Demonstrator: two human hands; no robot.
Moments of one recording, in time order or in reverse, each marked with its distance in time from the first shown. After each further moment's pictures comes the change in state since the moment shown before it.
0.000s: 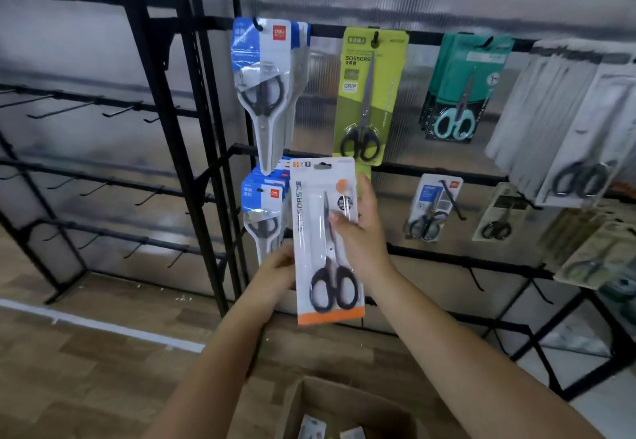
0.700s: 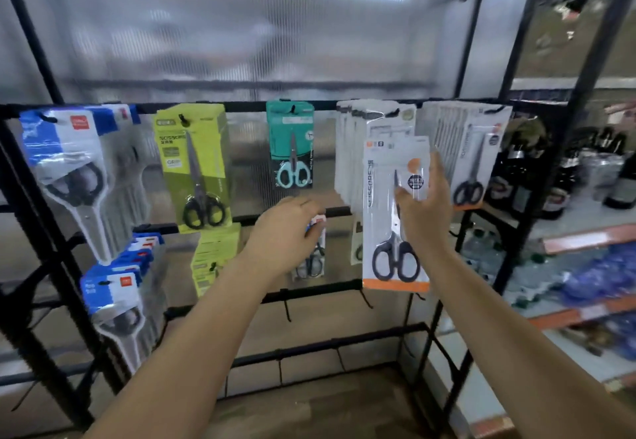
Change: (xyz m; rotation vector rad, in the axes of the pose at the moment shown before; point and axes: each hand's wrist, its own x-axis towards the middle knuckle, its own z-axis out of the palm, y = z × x) left_hand 0.042 0.148 0.180 1.040 -0.063 1.047; right_hand 0.007 -0.099 -0.257 -0.572 0.747 -0.275
